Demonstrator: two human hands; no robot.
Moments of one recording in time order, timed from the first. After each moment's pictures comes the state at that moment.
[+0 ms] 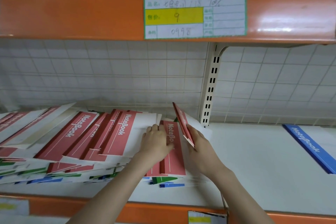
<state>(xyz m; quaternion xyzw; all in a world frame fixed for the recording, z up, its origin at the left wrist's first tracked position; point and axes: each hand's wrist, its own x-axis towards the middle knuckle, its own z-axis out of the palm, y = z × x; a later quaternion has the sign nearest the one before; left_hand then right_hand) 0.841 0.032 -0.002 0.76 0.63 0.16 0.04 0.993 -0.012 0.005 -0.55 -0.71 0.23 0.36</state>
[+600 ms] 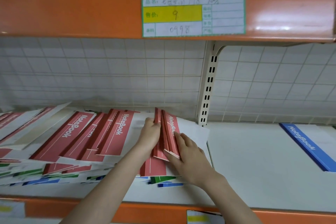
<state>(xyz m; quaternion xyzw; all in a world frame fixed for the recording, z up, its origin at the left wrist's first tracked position) 0.840 0.046 0.008 0.48 0.60 0.46 0.45 0.976 -0.024 -0.007 -0.59 -0.77 0.15 0.18</state>
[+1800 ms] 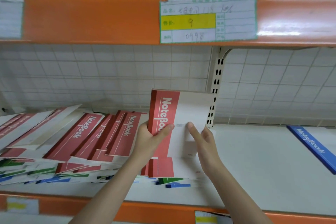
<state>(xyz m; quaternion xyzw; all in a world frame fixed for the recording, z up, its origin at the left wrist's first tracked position) 0.817 0.004 0.022 0.56 0.43 0.59 0.39 0.973 -0.009 0.010 -0.45 -0.50 0.45 0.59</state>
